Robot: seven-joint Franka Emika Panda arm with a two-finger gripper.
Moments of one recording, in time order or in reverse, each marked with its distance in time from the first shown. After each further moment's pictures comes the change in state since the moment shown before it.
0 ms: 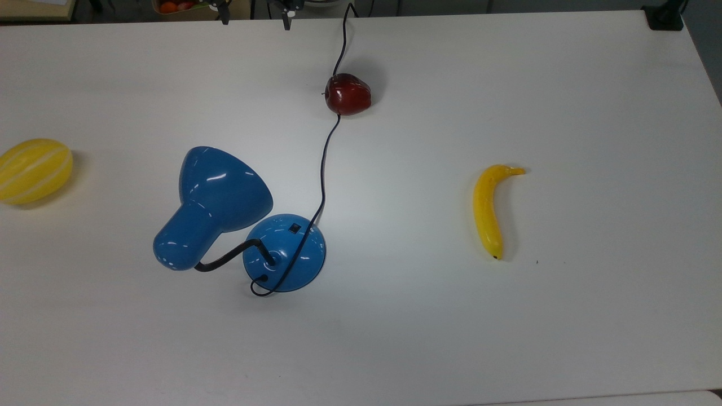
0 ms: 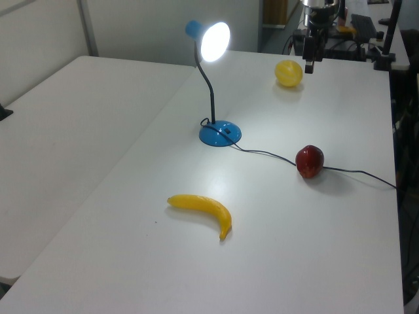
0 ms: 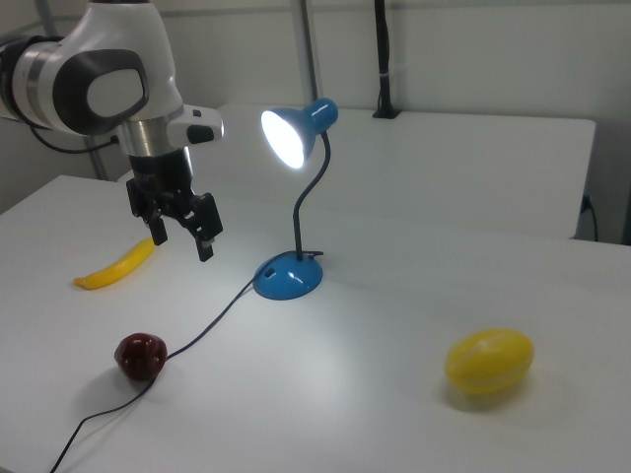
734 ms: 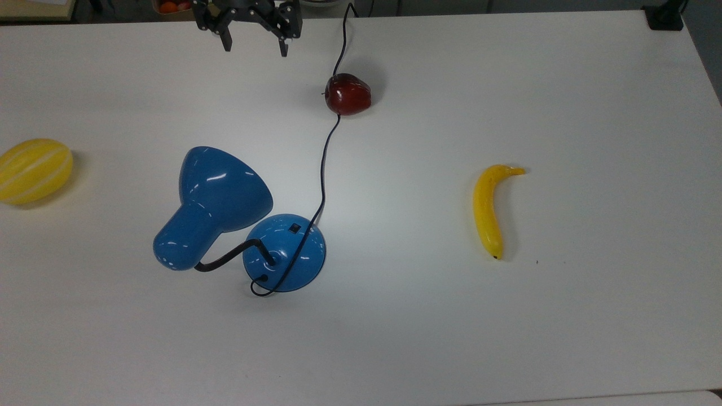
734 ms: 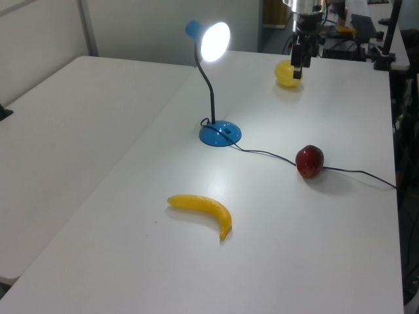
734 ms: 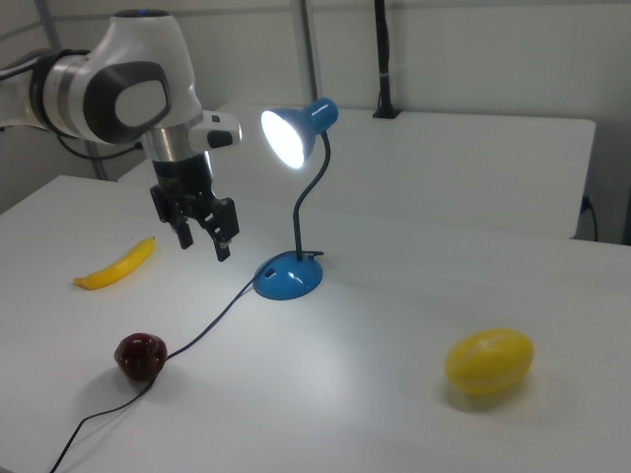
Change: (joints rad) arm 0.002 0.096 0.000 0.050 0.000 0.070 -0.005
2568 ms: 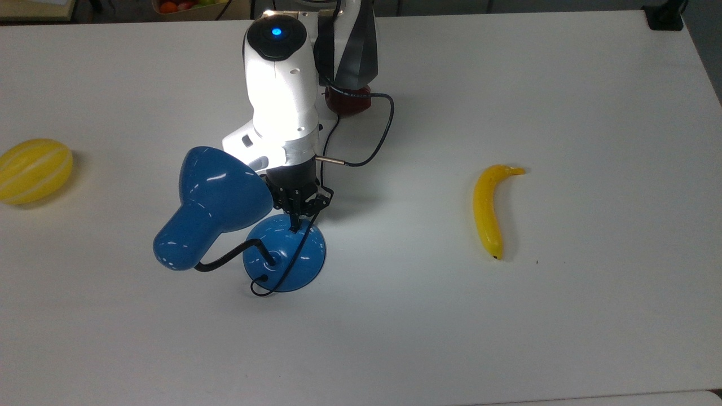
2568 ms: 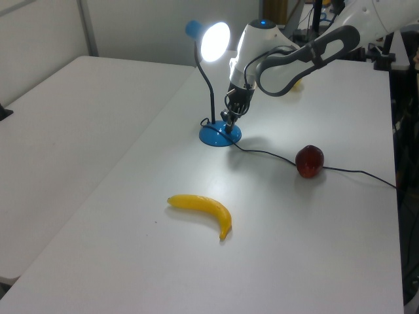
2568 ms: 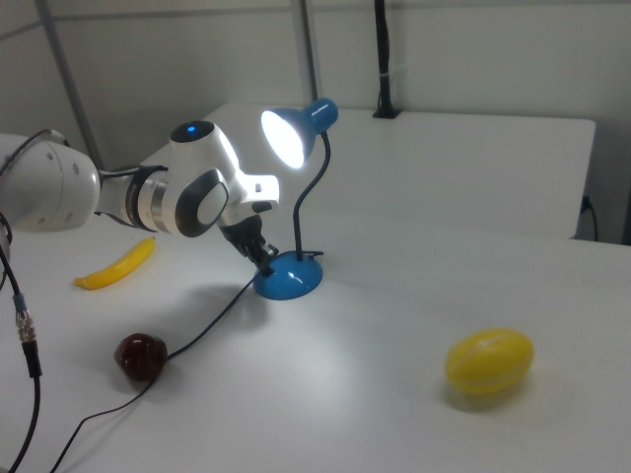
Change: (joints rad) arm 0.044 0.529 0.046 0.172 0.018 0.641 0.260
